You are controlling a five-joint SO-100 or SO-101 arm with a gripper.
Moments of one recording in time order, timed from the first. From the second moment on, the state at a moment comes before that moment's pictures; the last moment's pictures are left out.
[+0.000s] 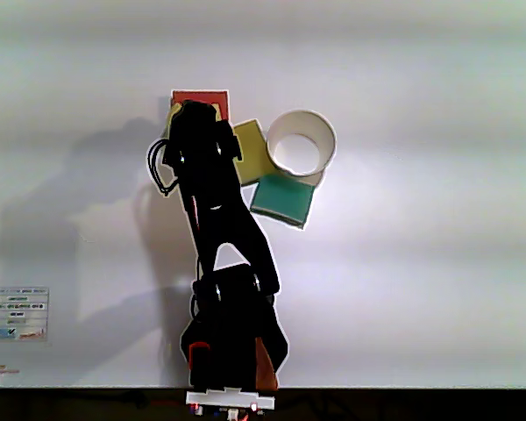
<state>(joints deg) -14.7 110.1 131.3 37.4 20.5</state>
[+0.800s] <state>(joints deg) 8.2 131.1 118.1 62.0 2.7</state>
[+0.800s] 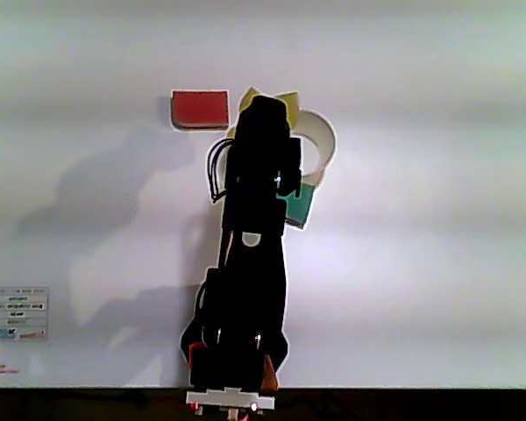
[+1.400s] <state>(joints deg) 20.9 132.7 127.5 57.0 -2.8</state>
